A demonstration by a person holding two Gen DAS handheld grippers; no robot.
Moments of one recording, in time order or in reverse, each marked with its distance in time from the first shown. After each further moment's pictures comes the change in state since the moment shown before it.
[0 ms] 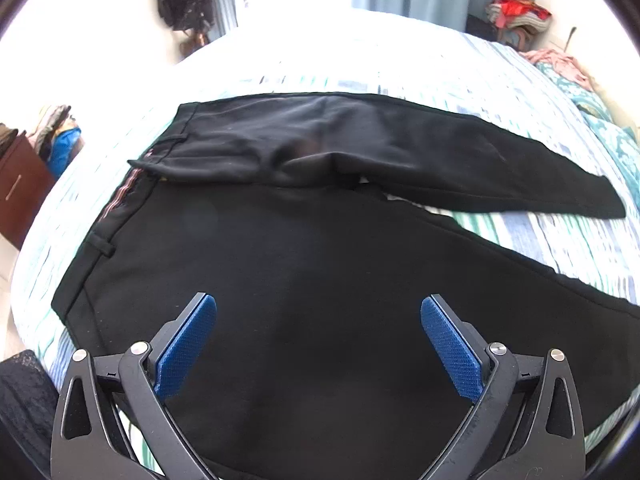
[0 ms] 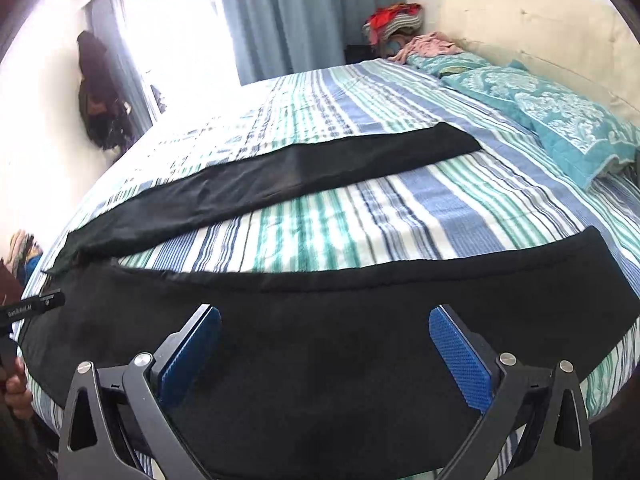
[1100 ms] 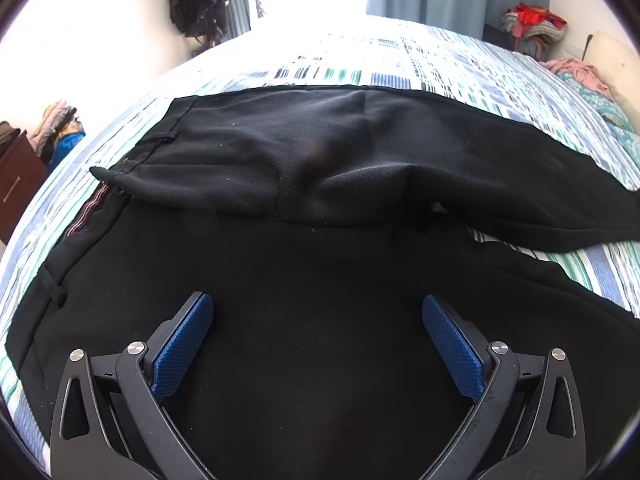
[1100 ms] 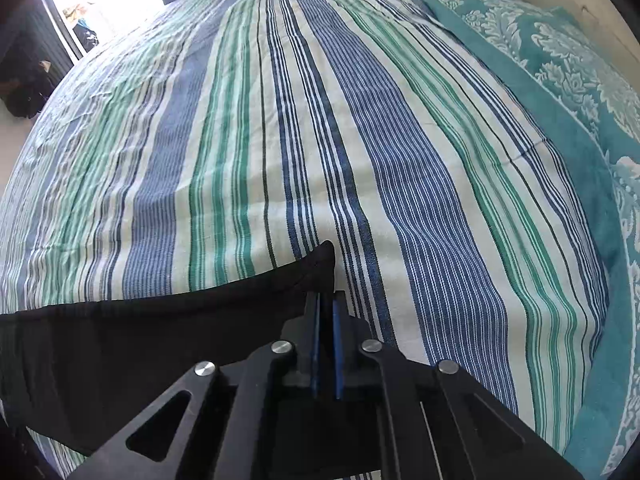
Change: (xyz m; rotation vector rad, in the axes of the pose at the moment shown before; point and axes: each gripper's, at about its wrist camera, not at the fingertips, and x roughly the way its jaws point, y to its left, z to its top) left arm 0.085 0.016 0.020 -0.010 -0.062 0.029; right arm 0.320 -0.188 0.303 -0.053 0.400 -0.078
